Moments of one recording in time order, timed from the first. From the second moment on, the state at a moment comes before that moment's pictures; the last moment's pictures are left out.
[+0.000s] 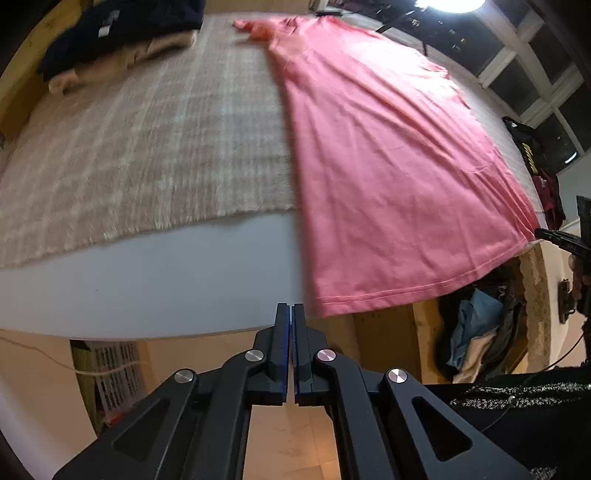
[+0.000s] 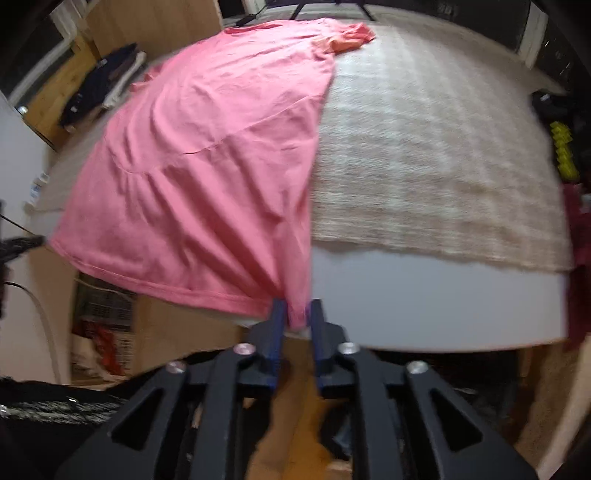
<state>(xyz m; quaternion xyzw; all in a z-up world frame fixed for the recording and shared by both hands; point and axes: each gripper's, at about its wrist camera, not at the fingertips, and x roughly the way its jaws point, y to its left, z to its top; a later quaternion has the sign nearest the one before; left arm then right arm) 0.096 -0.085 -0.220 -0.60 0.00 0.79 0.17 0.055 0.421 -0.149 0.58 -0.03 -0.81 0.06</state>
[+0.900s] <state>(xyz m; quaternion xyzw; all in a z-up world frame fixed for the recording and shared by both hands) 0.096 -0.081 -0.169 -0.53 -0.07 0.83 0.16 -0.073 0.343 0.033 0.42 -0.01 -0.90 0.15</state>
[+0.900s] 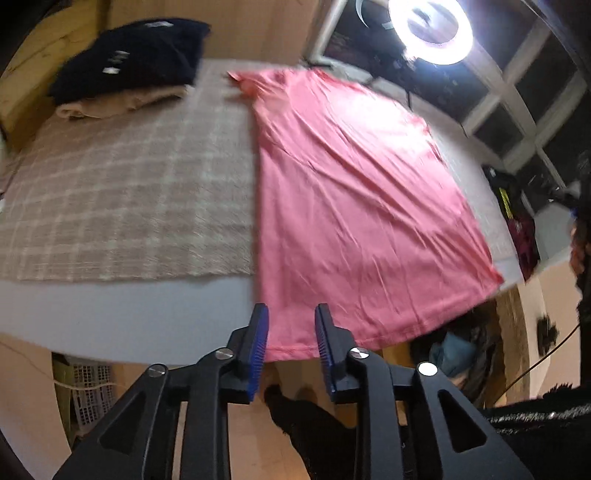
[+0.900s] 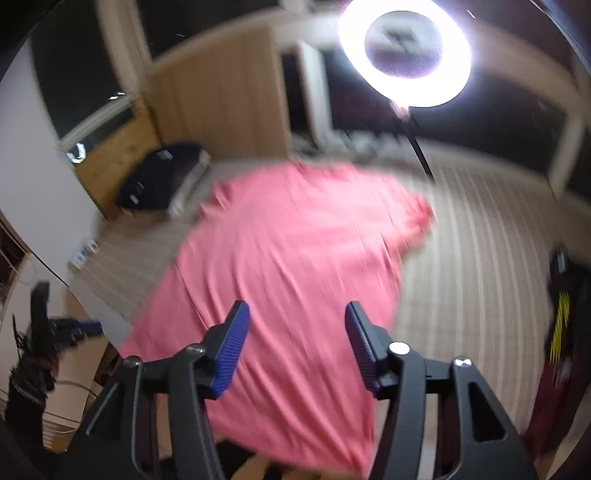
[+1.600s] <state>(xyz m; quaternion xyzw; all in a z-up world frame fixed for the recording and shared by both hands) -0.269 -0.034 -0.136 -0.46 0.10 0.86 0.21 -0.347 0.402 -0.073 0.47 0.02 -0.88 -0.03</state>
